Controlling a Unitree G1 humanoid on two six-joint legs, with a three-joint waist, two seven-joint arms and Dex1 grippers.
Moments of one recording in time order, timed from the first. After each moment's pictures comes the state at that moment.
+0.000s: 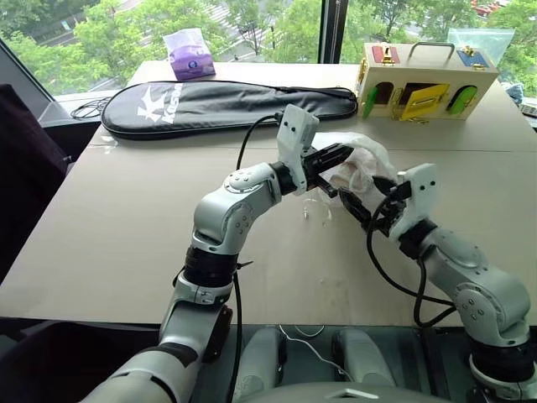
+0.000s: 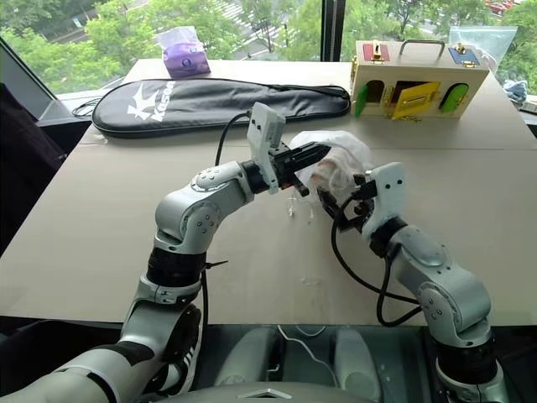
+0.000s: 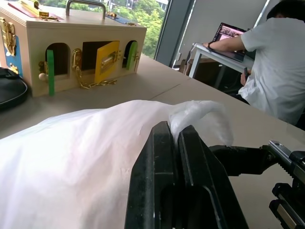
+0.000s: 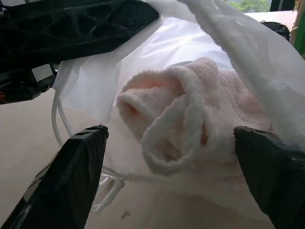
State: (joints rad) left arm -0.71 0.16 -0.10 -0.12 -0.50 0.74 -0.52; right arm -0.19 -0.39 0.03 -0.62 0.58 0.76 0.14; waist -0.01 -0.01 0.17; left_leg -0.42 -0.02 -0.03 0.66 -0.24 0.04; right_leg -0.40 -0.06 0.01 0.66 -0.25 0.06
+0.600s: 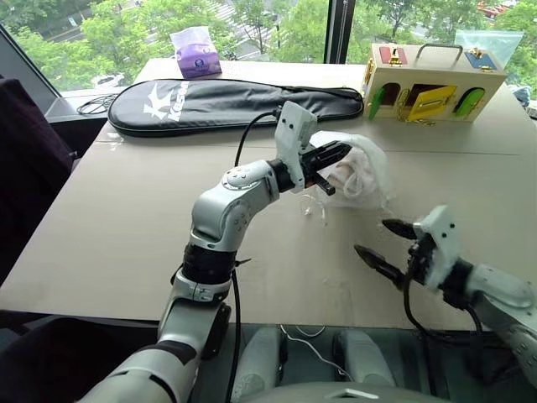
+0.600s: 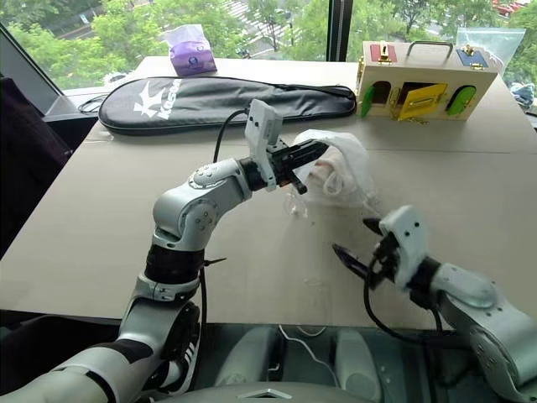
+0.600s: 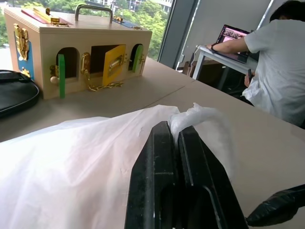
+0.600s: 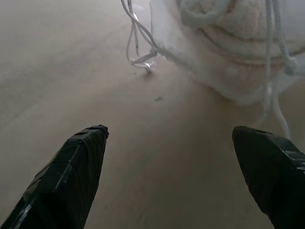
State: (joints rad) left arm -0.73 0.17 -0.10 -0.10 -0.49 0.73 -0.54; right arm 0.17 -0.66 -0.17 -0.77 0.64 0.78 0.42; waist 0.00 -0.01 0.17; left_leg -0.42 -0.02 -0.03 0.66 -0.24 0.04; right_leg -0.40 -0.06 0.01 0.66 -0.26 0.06
